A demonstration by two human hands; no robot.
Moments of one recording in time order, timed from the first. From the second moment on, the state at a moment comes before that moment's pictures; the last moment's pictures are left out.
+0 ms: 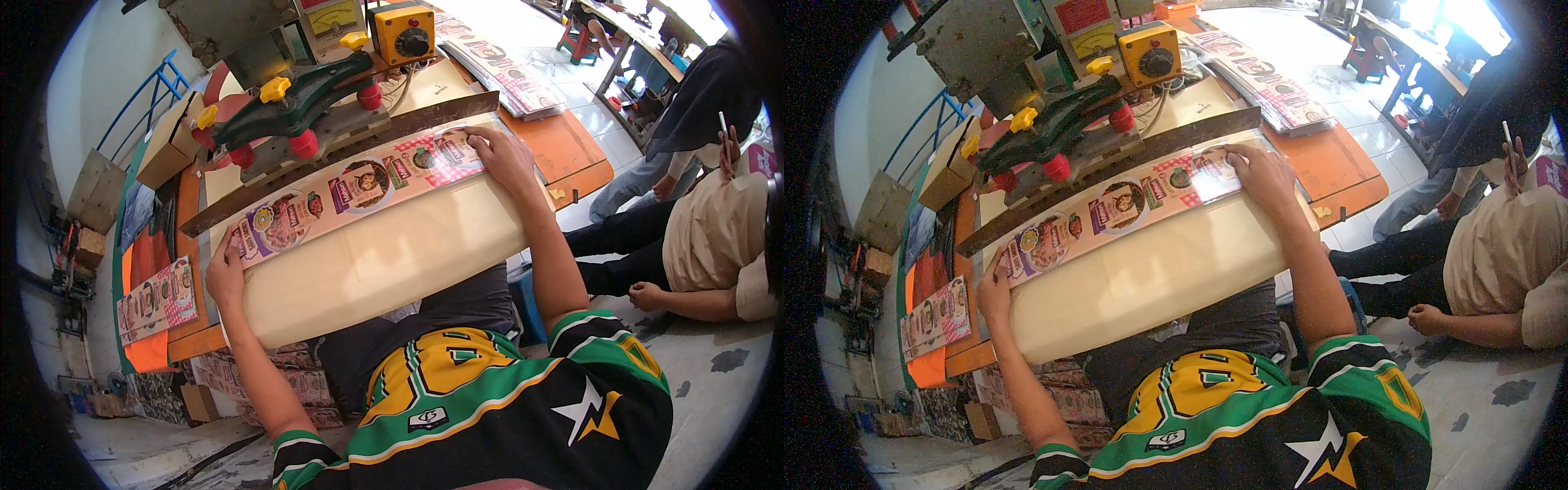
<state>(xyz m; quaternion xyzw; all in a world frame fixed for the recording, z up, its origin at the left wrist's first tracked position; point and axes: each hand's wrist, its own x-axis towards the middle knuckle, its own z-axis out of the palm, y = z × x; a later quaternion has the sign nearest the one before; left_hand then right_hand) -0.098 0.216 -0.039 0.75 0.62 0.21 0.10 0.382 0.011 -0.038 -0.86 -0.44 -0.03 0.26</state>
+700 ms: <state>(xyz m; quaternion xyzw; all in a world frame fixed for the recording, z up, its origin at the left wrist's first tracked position) -0.100 0.218 -0.044 0.75 0.61 0.24 0.09 0.386 0.014 -0.043 -0.86 -0.44 -0.04 0.26</state>
